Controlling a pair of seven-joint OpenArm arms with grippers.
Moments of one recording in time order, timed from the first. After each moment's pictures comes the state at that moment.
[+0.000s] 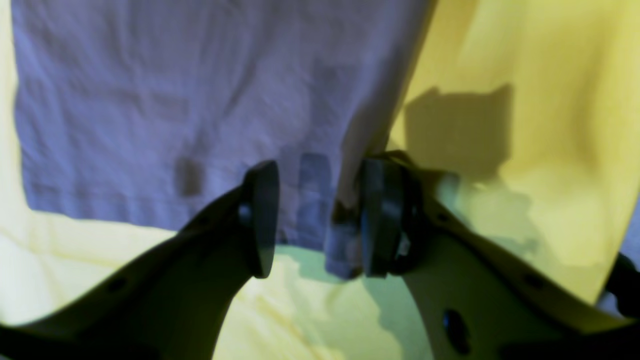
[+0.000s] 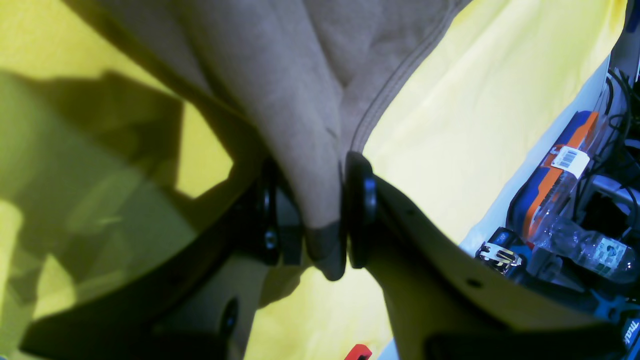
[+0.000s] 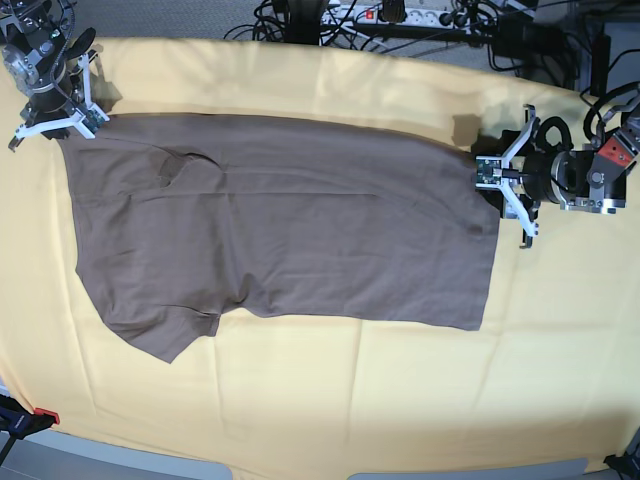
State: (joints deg) left arm -15.6 -64.9 42.9 105.2 -15.6 -44.5 23.8; right arm -39.9 44.9 1.6 109.0 -13.1 16.8 -39.8
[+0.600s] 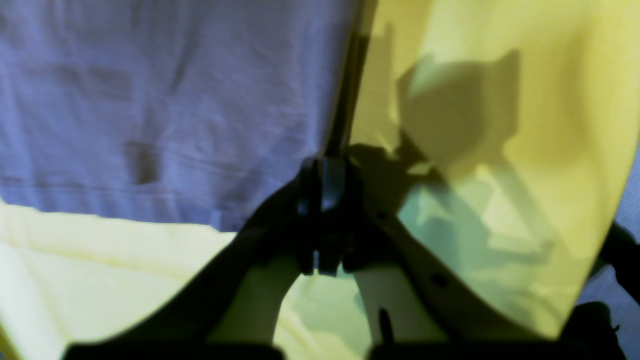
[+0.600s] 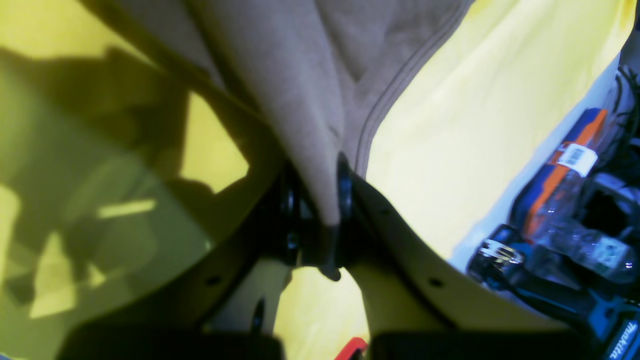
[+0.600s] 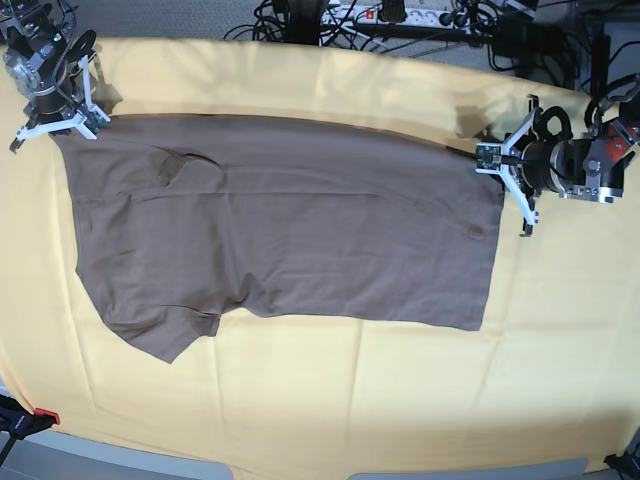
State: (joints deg) left arm -13.1 -66.3 42.9 106.7 -11.2 -44.5 23.3; right arm -39.0 44.9 1.4 109.0 -14.6 13.2 -39.9
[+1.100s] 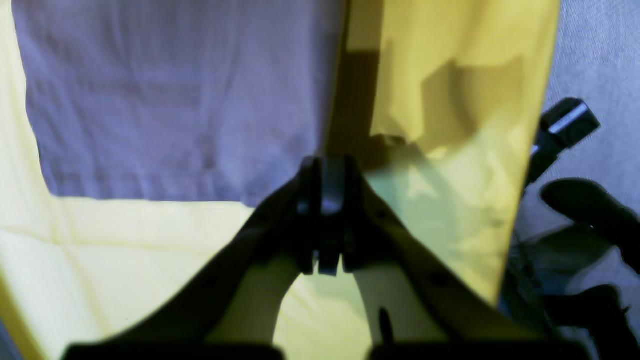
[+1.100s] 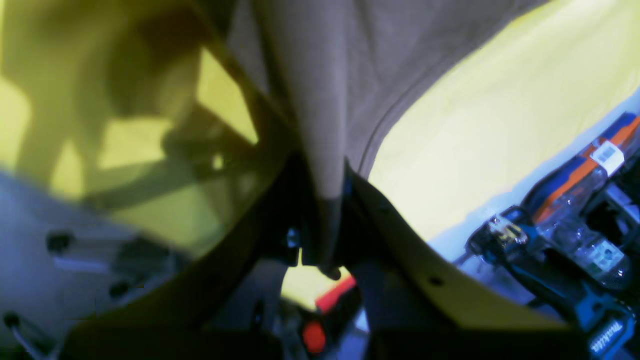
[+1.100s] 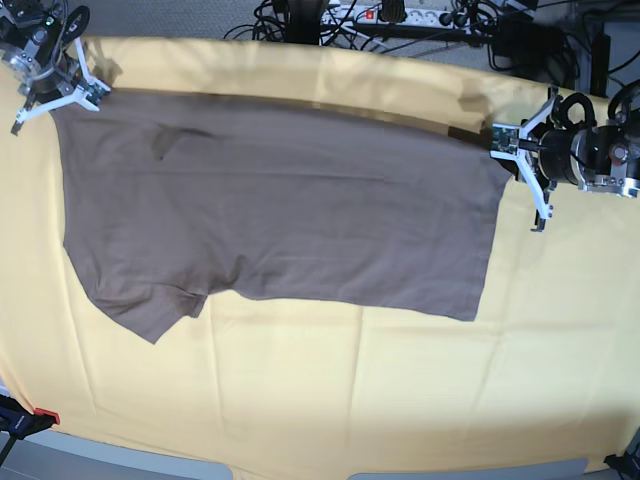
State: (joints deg) left arm -13.1 -75.2 42.9 115.6 -18.3 -44.3 22.9; right arm -46.6 52.2 1.3 116.0 -9.6 18.9 -52.7
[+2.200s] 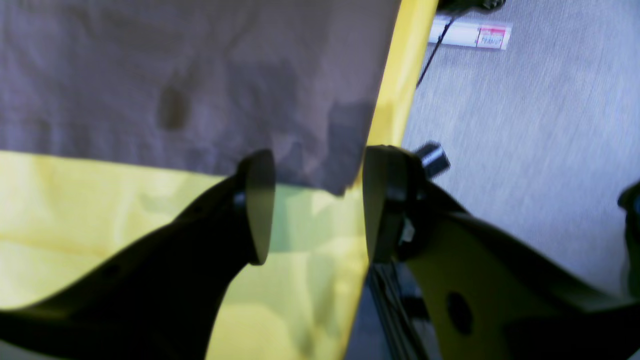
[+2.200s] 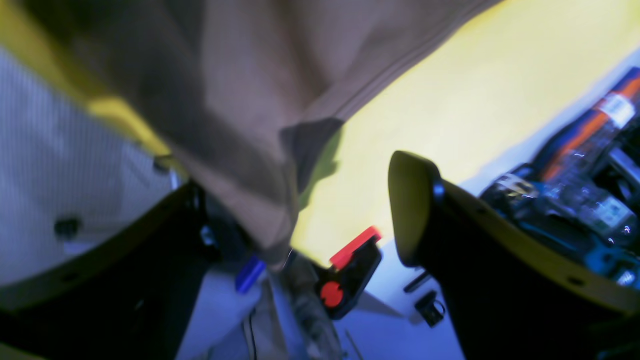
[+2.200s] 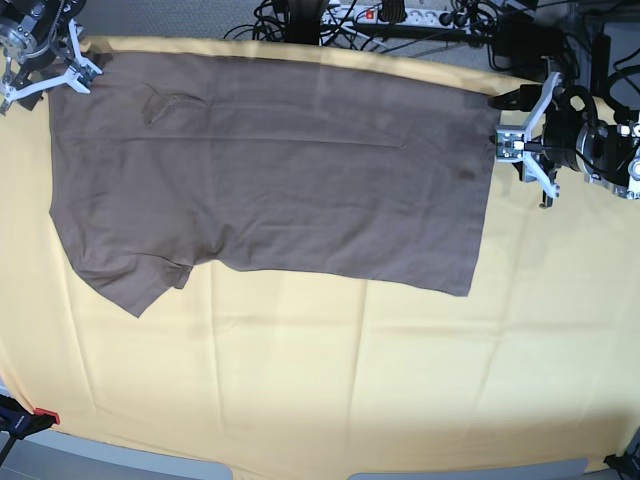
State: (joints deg) left arm -13.1 -76.3 42.9 117.3 -47.8 -44.1 43.6; right arm -54.4 55.0 1.3 121.1 -9.3 8.2 -55.6
